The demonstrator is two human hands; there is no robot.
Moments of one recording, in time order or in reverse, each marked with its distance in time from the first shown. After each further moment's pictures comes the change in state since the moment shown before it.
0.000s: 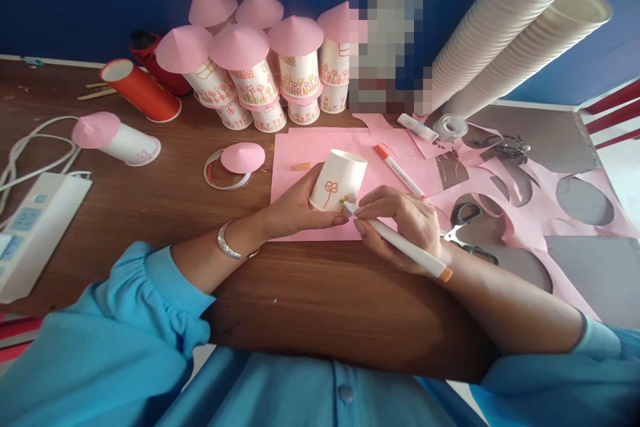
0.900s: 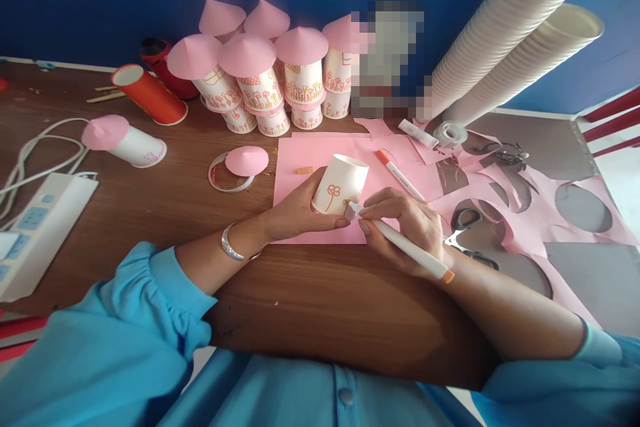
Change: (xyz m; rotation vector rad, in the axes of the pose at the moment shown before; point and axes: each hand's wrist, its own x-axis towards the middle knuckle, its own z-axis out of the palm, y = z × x) left_hand -0.001 0.003 0.000 -0.075 -0.021 -0.032; right_hand 0.004 -0.002 -0.005 -0.044 -0.007 0.024
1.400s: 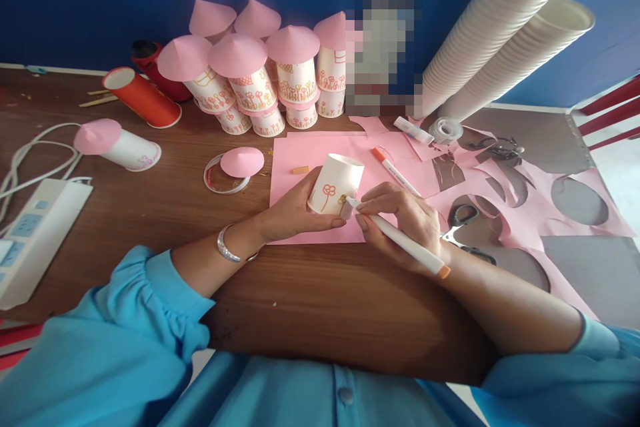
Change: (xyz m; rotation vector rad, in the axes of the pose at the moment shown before) left_hand 0.000 0.000 0.000 0.044 -0.003 0.014; right_hand -0.002 0.002 0.002 -0.027 0.035 0.004
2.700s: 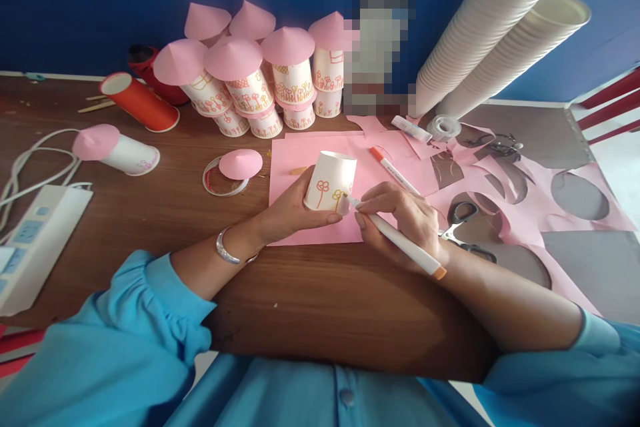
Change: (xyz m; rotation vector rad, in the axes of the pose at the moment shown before) left_hand 0.000 -0.008 -0.003 -0.059 0.057 0.025; right_hand -0.001 0.000 0.000 -0.080 0.017 -0.013
